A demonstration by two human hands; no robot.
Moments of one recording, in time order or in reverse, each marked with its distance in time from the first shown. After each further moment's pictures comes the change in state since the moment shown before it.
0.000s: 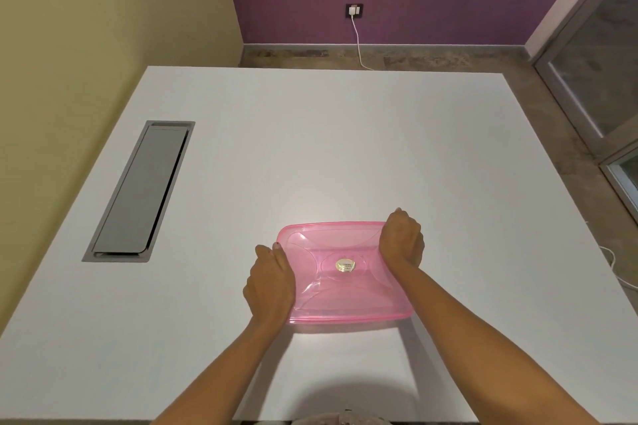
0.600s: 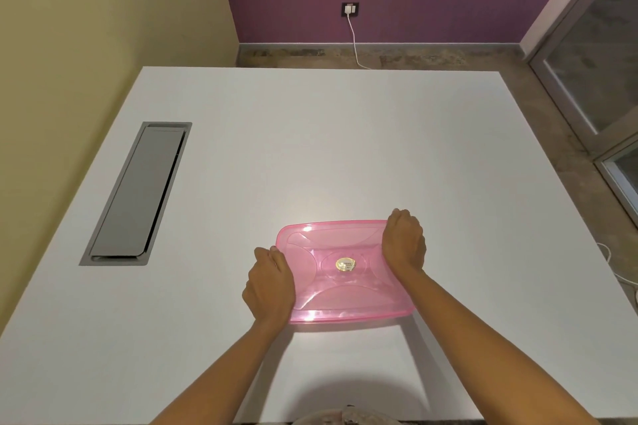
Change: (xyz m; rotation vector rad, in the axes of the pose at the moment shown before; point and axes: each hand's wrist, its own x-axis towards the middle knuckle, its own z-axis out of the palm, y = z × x) left_hand 0.003 -0.004 0.007 -0.022 0.057 -0.039; right_hand -0.008 0.002 -0.012 0.122 -0.021 0.045
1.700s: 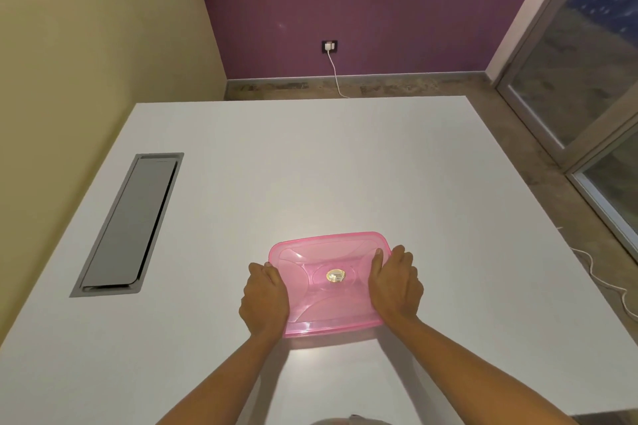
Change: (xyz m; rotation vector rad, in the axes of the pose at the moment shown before) left_hand 0.002 -0.002 0.002 -0.038 -0.011 0.019; right_hand -0.058 0.028 -0.001 -0.177 0.131 -0.038
